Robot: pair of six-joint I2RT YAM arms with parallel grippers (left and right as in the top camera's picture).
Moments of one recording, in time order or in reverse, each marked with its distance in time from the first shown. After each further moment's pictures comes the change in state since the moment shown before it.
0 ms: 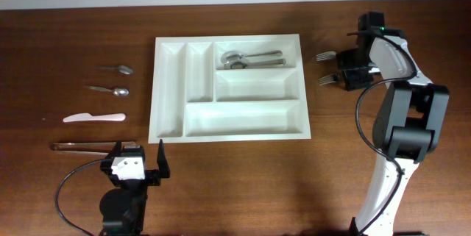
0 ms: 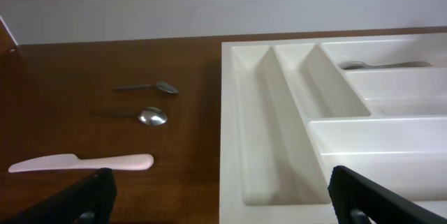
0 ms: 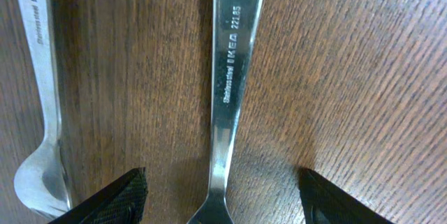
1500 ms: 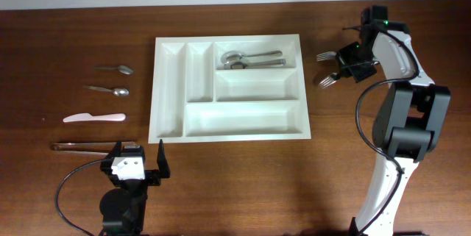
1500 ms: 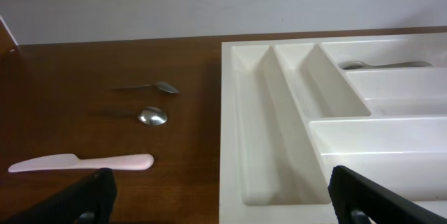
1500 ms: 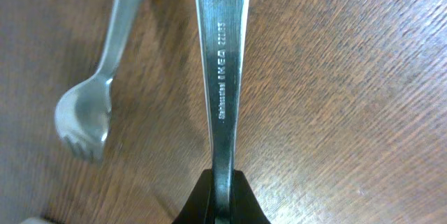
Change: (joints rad) left arm 0.000 0.000 0.000 0.000 0.000 0.000; right arm -0.003 0.007 0.101 -0.095 -0.064 -0.274
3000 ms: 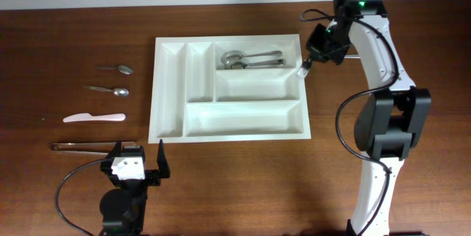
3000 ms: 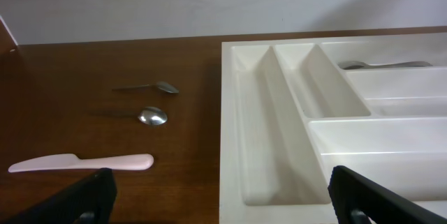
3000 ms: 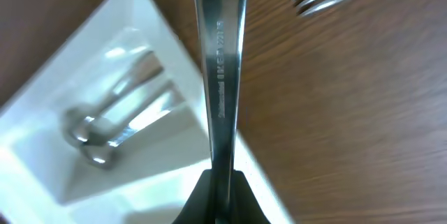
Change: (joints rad) left arm 0.000 0.000 0.000 0.000 0.000 0.000; right arm 0.183 -0.009 0.221 -0.150 -0.164 -0.287
